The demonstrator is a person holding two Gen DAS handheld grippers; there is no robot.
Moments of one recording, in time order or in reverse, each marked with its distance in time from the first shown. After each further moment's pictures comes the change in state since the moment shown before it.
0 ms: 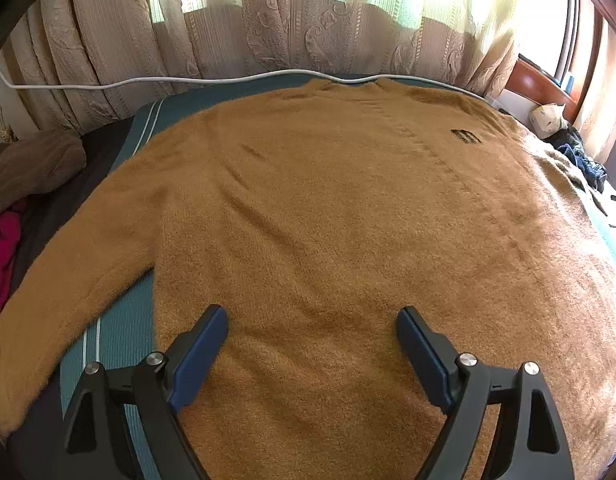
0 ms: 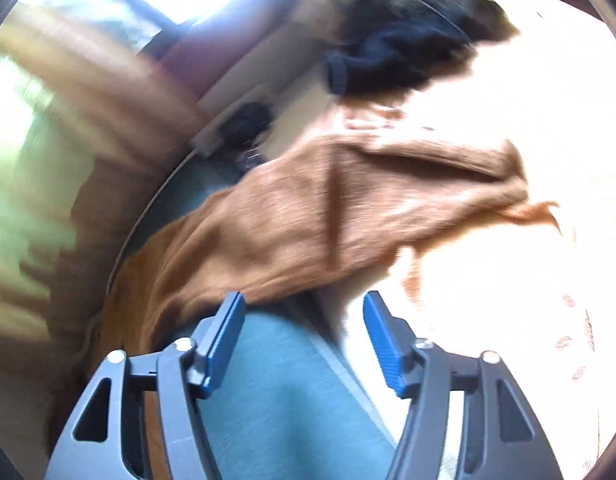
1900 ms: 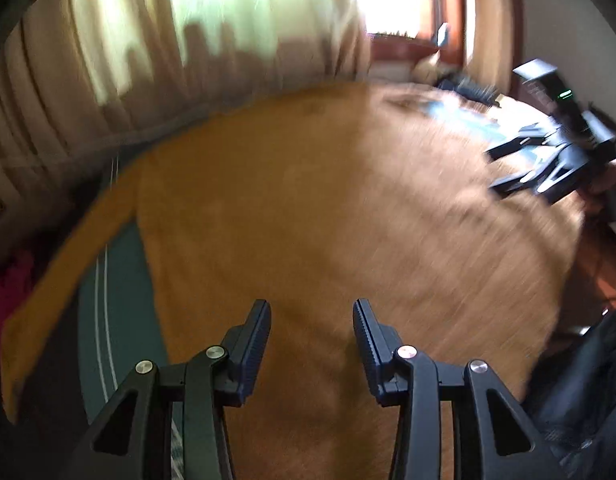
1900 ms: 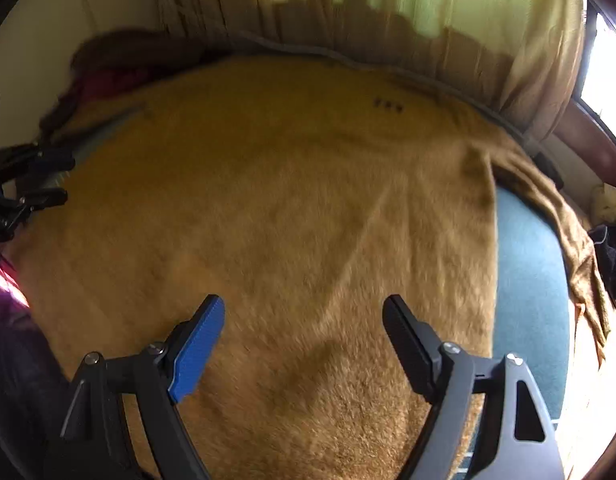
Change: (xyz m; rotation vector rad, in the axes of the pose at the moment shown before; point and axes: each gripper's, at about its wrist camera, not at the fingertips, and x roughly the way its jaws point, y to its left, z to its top) left arm -0.126 -0.054 -0.140 0.291 -0.098 -0.133; right arm -0.080 0.017 -0.287 -1.335 0.233 0.077
